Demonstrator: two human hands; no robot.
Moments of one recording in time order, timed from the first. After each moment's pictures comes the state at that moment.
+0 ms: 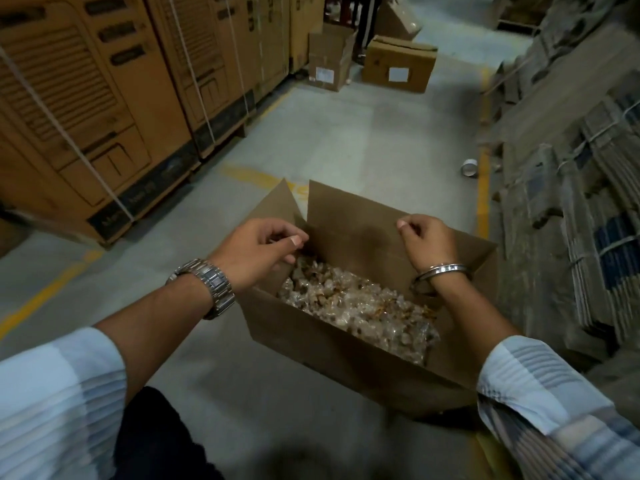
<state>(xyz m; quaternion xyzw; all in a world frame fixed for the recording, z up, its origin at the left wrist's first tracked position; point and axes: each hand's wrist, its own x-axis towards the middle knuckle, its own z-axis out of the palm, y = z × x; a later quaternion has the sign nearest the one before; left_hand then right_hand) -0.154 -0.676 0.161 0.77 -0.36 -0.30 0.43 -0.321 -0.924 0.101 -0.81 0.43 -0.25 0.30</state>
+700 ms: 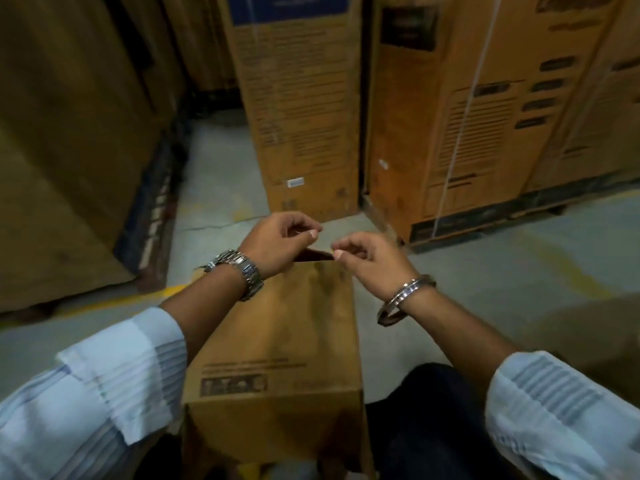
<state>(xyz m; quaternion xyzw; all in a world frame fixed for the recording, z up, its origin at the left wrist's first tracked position) -0.107 -0.193 0.221 0.91 -0.04 0.04 0.40 -0.092 -0.389 0.181 -0.86 -0.17 -0.01 0.48</state>
